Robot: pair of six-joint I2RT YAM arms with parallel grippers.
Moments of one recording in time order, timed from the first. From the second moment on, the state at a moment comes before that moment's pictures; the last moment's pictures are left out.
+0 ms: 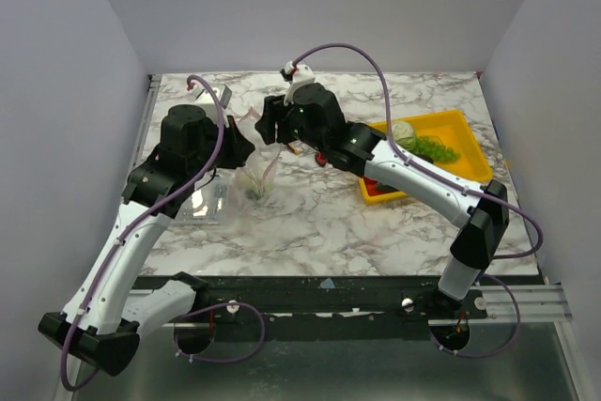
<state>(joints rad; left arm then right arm) -0.40 1.00 1.24 -0.67 0.15 -0.38 0.93 1.75 1.70 -0.24 0.20 0.38</state>
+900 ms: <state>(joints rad) -0.40 0.97 1.10 -0.56 0.33 -0.33 0.70 1.06 1.15 -0.46 0.61 0.57</state>
